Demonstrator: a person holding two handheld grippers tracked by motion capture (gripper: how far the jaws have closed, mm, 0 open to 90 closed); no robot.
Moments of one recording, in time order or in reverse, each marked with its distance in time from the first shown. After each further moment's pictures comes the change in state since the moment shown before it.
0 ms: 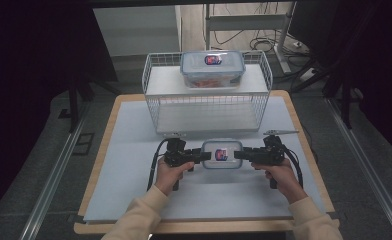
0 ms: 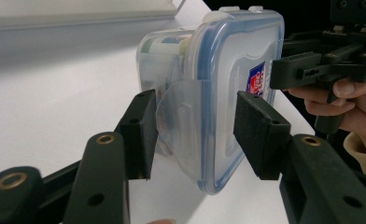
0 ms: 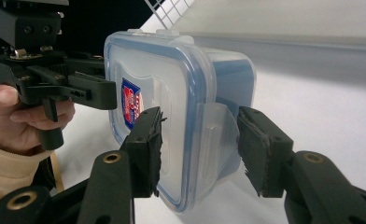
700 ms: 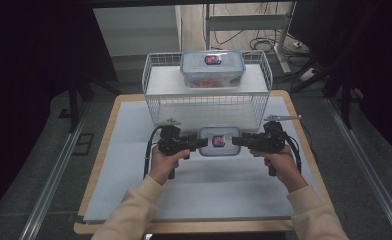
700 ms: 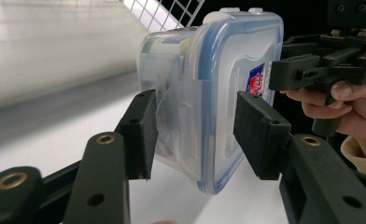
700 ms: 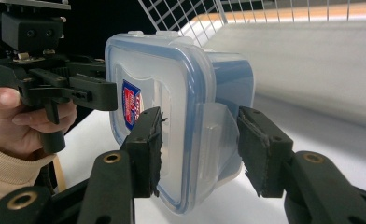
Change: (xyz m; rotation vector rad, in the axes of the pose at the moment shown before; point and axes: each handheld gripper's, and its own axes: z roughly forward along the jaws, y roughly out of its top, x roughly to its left) left arm -0.011 0.041 -0.030 -0.075 0.004 0.060; right arm 0.025 0.044 -0.010 -0.065 -0.001 -0.076
